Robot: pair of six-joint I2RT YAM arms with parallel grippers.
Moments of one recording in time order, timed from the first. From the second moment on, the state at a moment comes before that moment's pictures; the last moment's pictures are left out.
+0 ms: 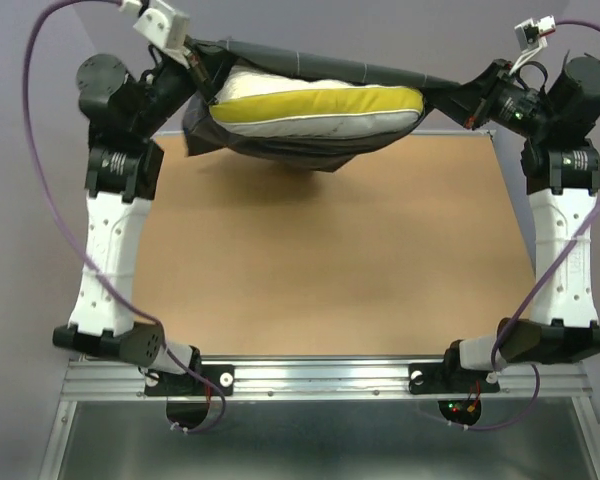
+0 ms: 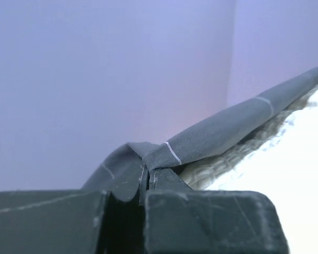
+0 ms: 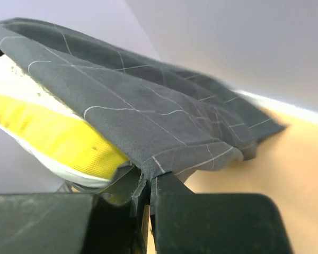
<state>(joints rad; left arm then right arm) -0.20 1.51 2.01 -0.22 0.57 -0.06 -0.08 1.44 1.89 -0.42 -0.89 0.49</state>
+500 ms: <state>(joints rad) -0.36 1.53 2.05 -0.52 0.33 0.03 -0.11 1.40 1.87 -0.38 -0.93 0.57</state>
